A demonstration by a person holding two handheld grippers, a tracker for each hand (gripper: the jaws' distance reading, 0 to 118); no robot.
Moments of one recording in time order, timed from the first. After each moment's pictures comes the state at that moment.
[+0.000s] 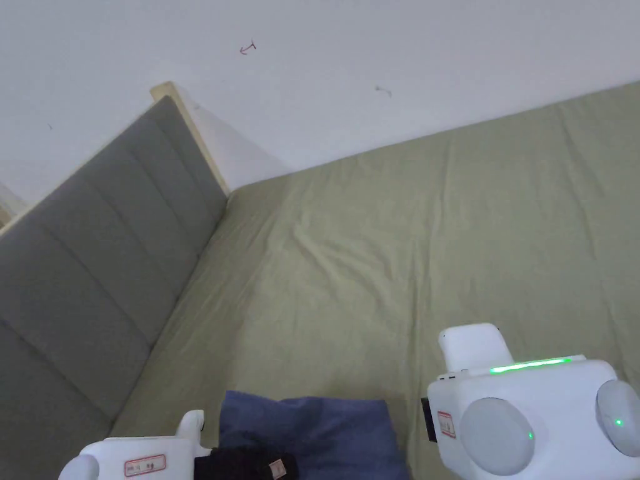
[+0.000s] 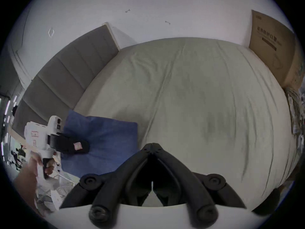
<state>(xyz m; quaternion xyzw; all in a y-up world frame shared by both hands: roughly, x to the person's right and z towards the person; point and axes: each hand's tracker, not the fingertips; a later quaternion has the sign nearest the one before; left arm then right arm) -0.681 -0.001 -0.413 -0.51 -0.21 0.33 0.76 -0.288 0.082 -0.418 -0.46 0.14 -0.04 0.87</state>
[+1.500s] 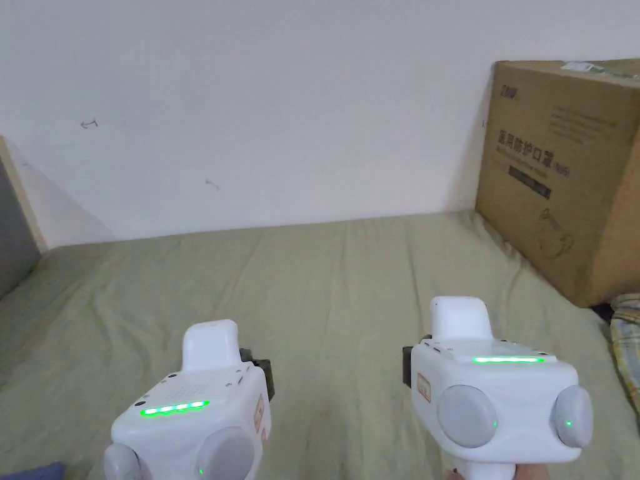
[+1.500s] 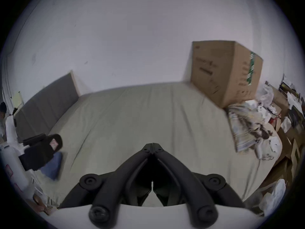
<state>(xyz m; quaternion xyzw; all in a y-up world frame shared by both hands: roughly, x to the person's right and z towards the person) -0.178 0.165 -0.366 -0.20 -0.01 0.04 0.98 0.057 0.181 -0.361 -0.25 -0.02 -0.04 0.97</state>
